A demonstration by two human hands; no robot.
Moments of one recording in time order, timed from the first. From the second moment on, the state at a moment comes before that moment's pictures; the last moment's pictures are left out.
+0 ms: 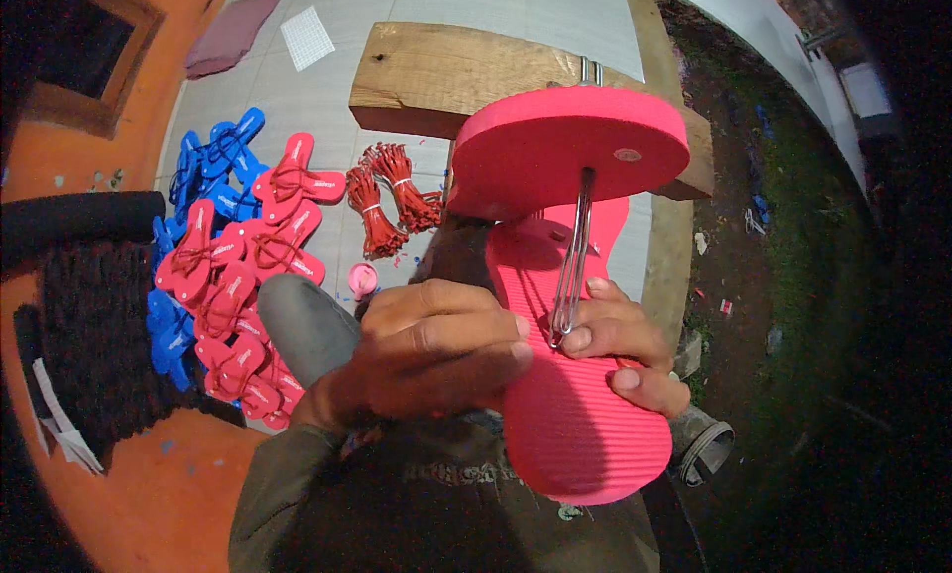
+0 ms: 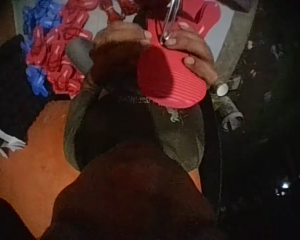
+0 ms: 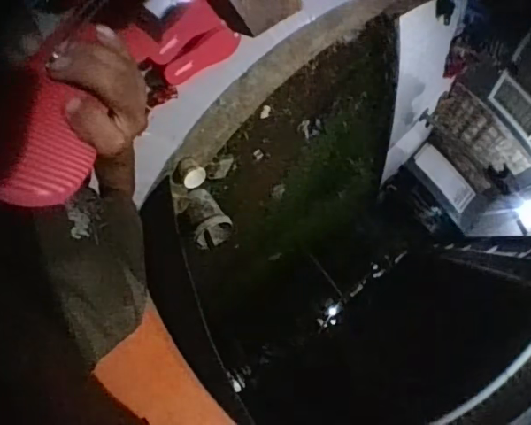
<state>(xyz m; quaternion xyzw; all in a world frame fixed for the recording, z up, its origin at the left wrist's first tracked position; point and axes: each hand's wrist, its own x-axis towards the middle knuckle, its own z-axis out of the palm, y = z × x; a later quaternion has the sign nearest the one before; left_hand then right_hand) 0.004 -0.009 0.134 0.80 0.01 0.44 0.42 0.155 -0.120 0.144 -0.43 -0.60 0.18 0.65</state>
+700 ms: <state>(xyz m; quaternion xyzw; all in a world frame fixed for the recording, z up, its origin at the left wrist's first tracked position) -0.015 0.004 0.136 0.60 0.23 0.47 0.60 0.144 -0.060 0.135 -0.53 -0.36 -0.01 0.77</state>
